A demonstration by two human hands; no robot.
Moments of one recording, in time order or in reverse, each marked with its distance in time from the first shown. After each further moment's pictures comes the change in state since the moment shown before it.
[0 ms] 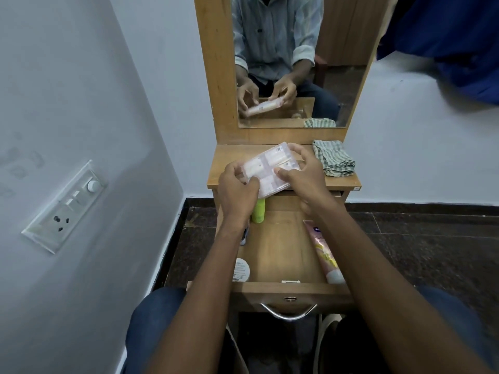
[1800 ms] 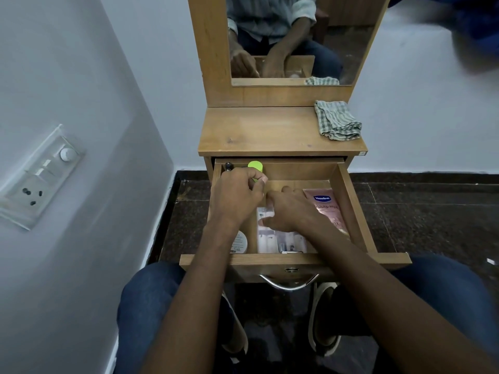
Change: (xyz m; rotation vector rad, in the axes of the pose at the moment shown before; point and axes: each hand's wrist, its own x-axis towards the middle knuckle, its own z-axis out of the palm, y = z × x) left_hand -0.032 -0.050 -0.018 0.528 -0.299 0.274; right_hand -0.061 0.077 0.007 -1.418 -0.554 0.013
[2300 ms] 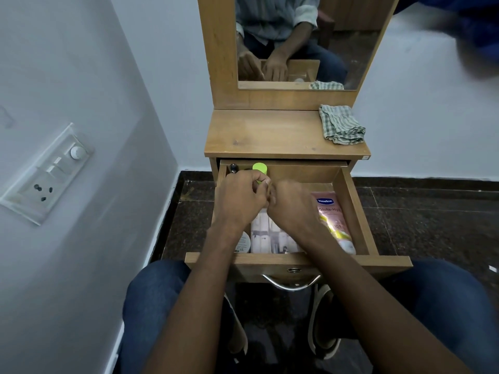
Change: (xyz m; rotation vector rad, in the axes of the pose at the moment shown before) left_hand -0.008 0.006 -0.006 0.008 0.045 0.016; right_hand -0.016 -0.022 -0.011 0.183 0.398 0.067
